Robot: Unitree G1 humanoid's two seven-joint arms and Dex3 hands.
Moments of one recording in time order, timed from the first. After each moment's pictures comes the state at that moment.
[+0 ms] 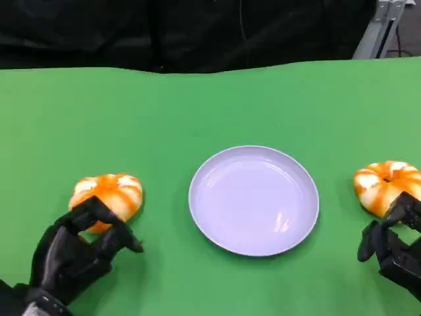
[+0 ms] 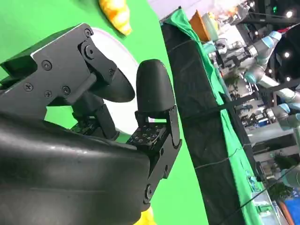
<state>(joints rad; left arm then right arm) -0.20 0.01 0.30 0.70 -0.37 -0.32 -0.73 0.01 0.00 -0.26 0.26 0.46 -0.08 0.45</state>
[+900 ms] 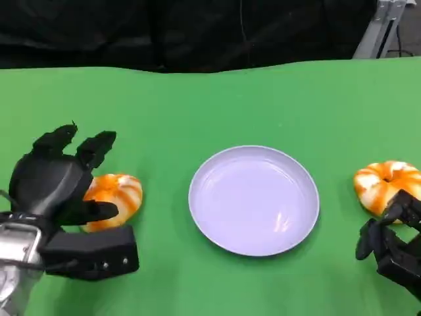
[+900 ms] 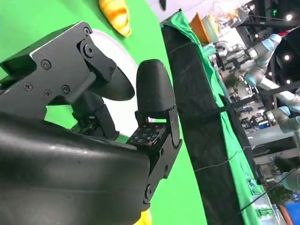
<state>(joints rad) -0.40 0.37 -0.22 0.60 1.01 -0.22 0.38 0.00 0.00 -0.26 0.27 0.46 -0.08 0.46</state>
